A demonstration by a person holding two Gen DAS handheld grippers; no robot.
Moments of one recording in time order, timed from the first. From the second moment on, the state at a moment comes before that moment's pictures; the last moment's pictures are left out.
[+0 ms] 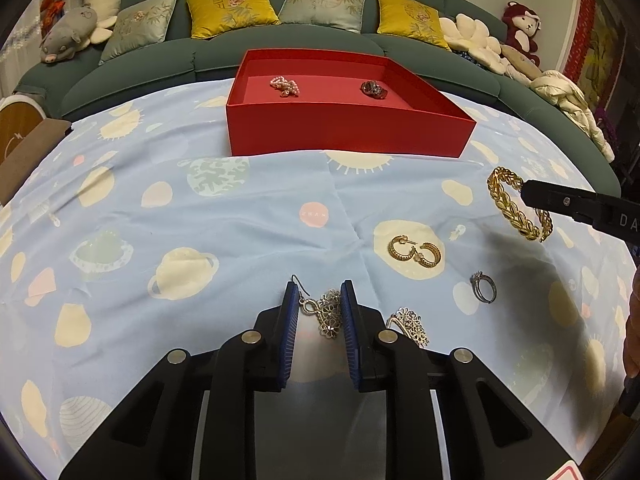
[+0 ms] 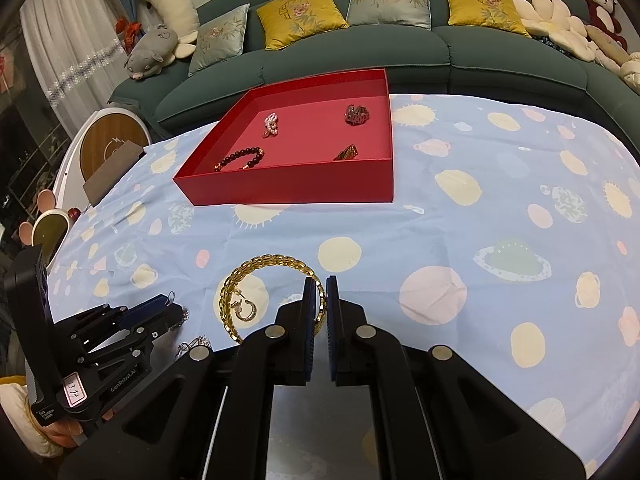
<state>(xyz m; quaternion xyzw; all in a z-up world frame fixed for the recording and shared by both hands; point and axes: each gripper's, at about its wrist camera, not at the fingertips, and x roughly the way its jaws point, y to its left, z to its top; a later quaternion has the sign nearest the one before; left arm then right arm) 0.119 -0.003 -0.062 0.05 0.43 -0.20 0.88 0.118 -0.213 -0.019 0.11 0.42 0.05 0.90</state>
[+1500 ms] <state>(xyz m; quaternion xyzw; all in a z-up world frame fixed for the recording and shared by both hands) 0.102 0.000 -0.062 0.04 0.45 -0.21 0.87 0.116 -0.213 -0.012 0.11 0.41 0.05 0.90</state>
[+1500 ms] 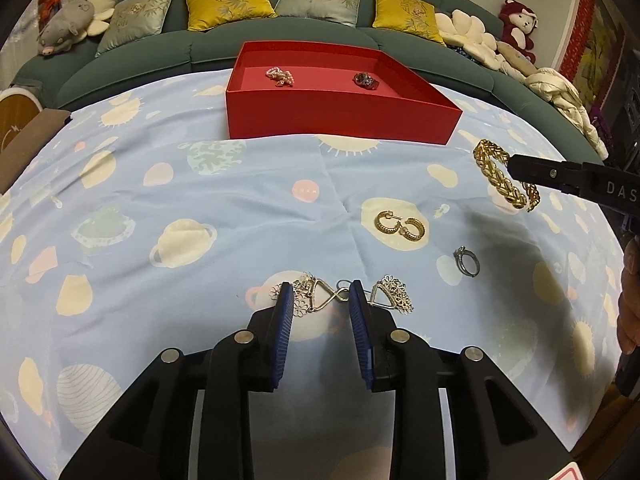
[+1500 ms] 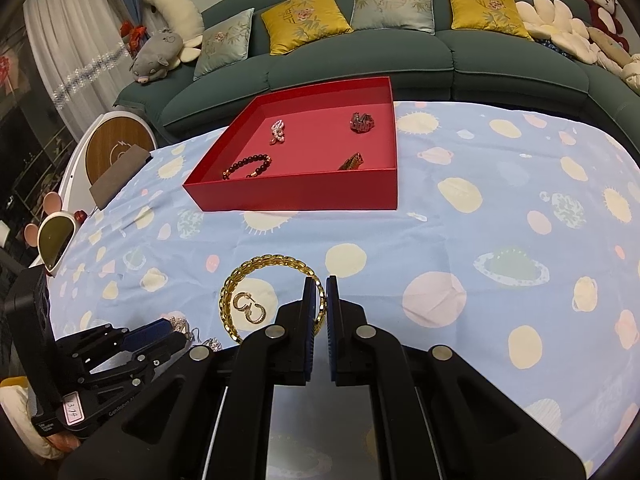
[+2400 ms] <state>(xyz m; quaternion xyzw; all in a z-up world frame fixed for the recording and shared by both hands) 0.115 -0.009 -0.066 0.05 0.43 -0.18 0.88 0.116 -0.213 -0.010 0.12 0.41 0.06 0.90</state>
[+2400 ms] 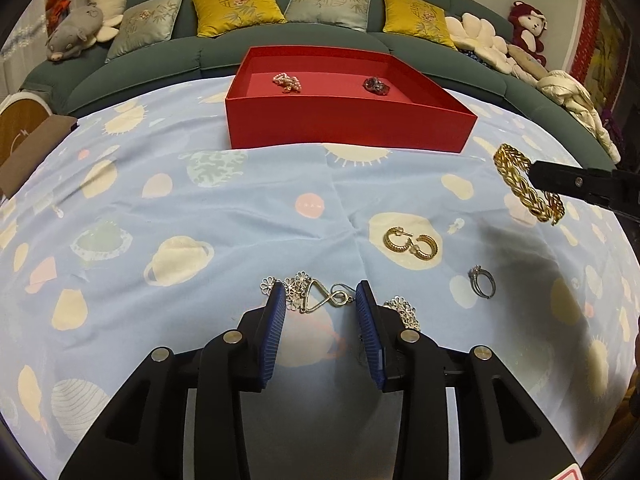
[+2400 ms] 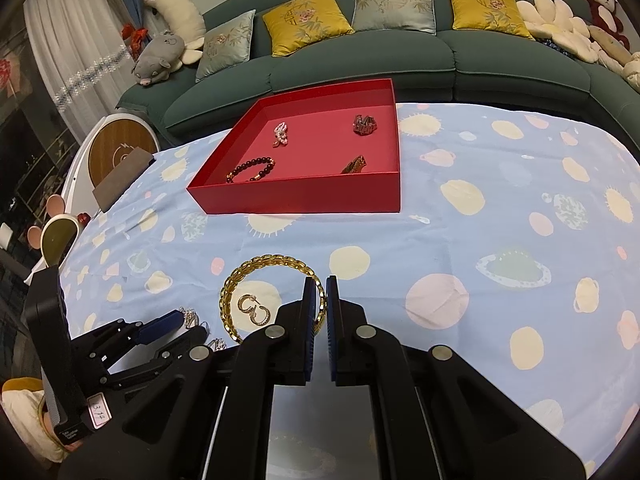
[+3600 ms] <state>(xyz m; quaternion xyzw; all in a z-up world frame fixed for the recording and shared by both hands) 0.134 -0.009 0.034 -0.02 0.36 -0.21 0.91 0.125 -0.211 0.042 0.13 0.36 0.07 0.92</state>
